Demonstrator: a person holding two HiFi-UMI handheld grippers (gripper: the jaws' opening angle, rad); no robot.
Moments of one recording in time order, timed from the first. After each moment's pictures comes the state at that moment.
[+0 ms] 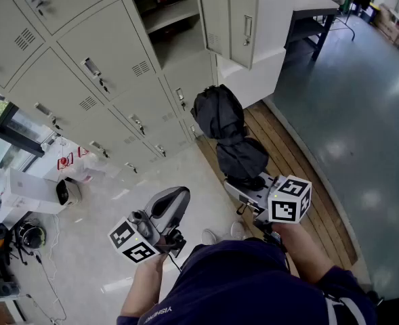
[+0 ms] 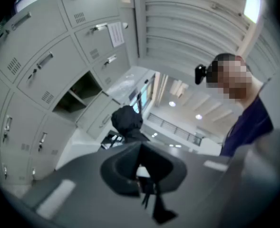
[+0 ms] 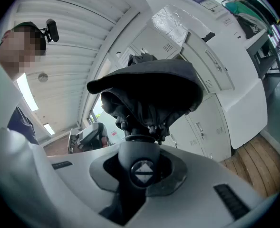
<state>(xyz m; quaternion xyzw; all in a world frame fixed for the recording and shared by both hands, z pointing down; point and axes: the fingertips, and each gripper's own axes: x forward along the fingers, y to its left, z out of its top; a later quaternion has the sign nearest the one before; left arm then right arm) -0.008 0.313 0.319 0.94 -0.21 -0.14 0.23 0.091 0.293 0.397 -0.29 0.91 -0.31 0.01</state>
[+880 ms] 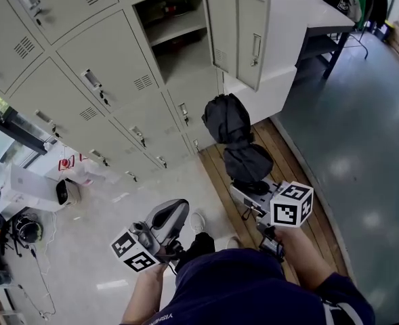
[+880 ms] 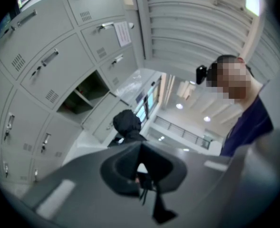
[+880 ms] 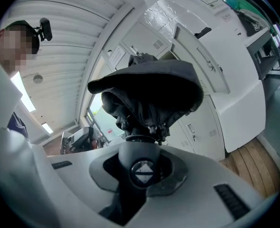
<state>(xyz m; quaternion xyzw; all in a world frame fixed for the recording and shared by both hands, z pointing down) 0.025 0.263 0.334 0.92 -0.26 -0.15 0.24 0.146 0.218 0.416 -0.29 0.90 -0.32 -0.01</state>
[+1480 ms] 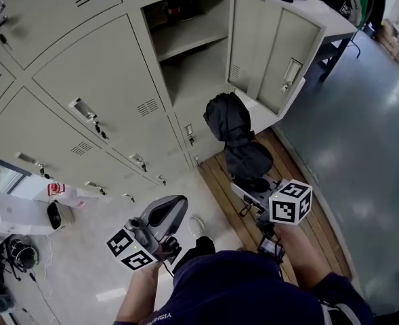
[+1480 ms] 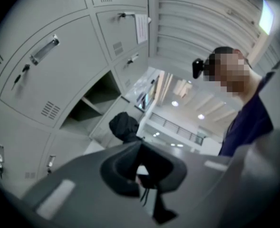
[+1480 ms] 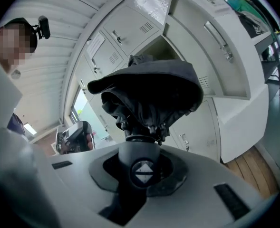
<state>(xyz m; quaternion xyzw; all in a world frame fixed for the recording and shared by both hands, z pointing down) -0.055 0.080 0.347 0.94 -0.21 -0.13 0.24 0.077 0.048 0.441 -0.35 0.87 -0.33 -0.04</state>
